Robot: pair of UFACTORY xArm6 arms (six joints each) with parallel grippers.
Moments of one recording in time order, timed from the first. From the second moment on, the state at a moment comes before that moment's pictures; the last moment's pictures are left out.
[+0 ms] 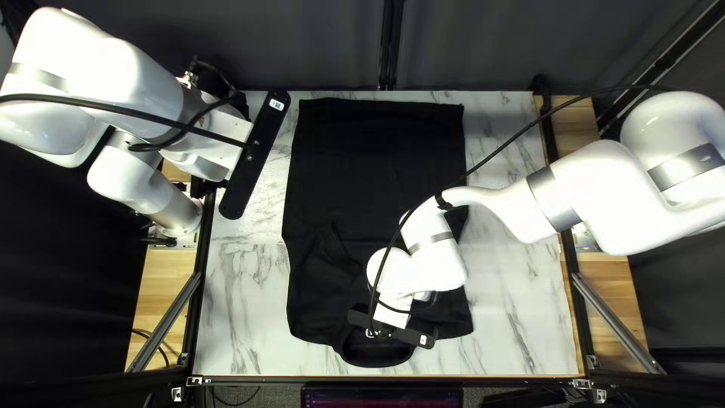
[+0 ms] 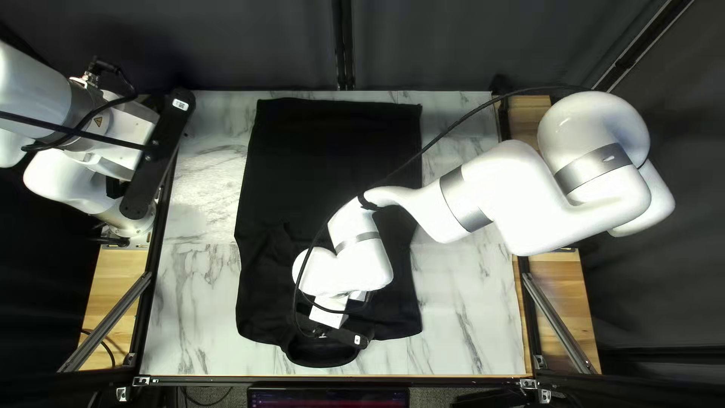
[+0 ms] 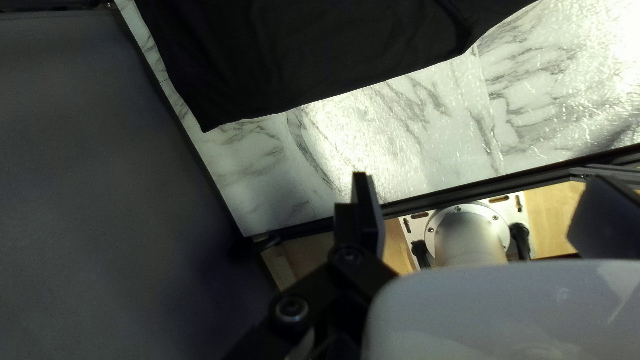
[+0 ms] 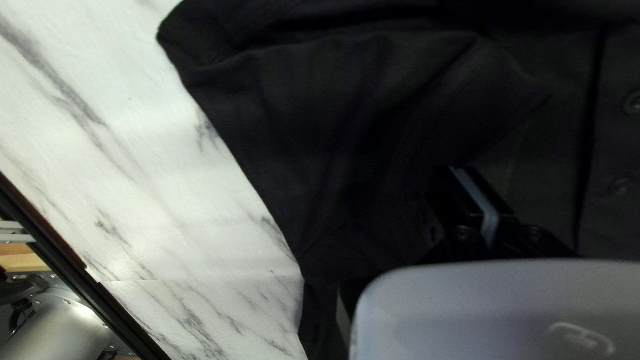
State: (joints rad) left arm -0.34 -0.74 -0.99 0.24 1.67 0.07; right arm 0.37 0.53 -1.46 -0.03 1.15 -0.86
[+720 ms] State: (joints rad) left arm -0.34 -0.74 -0.99 0.24 1.67 0.07; right arm 0.38 0.33 -1.18 -0.16 0.97 -0.63
